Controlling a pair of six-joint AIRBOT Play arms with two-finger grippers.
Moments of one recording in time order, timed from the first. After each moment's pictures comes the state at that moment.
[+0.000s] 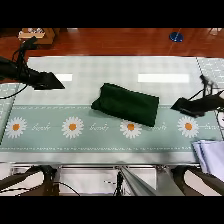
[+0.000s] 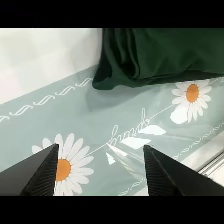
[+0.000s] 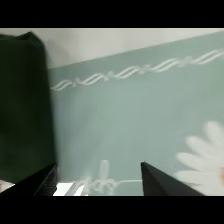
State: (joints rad) left arm 0.12 -1.29 1.32 0.95 -1.49 -1.17; right arm -0.26 -1.14 0.79 -1.12 1.10 1.44
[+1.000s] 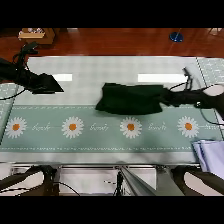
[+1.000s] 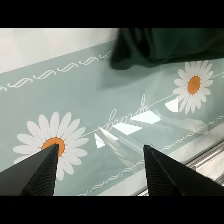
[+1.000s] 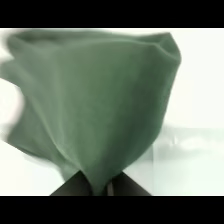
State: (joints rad) left arm 0.12 -1.29 1.32 0.99 -1.54 -1.28; right arm -0.13 -1.15 0.83 -0.71 0.96 1.28
